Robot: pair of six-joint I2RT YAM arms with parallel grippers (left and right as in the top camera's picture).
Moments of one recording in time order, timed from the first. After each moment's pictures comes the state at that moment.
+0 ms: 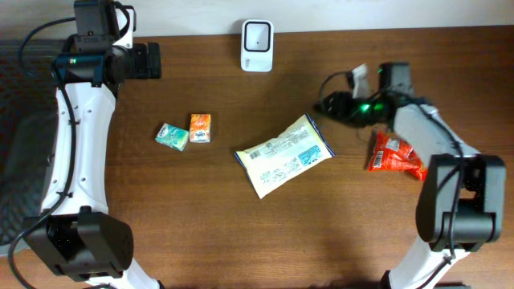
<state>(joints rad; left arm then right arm) 0.03 1.84 1.89 -0.87 -0.08 0.08 -0.06 1.93 1.33 -0.47 -0.81 0.27</state>
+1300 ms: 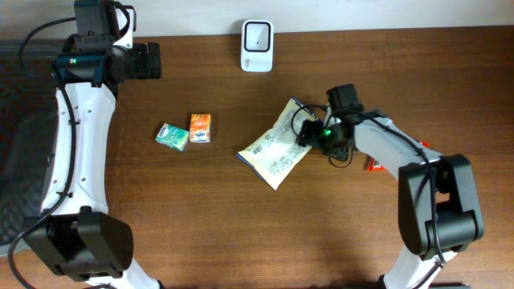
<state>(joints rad) 0.03 1.84 1.89 -0.87 -0.08 0.08 0.18 1.91 1.18 -0.51 -0.30 0.50</state>
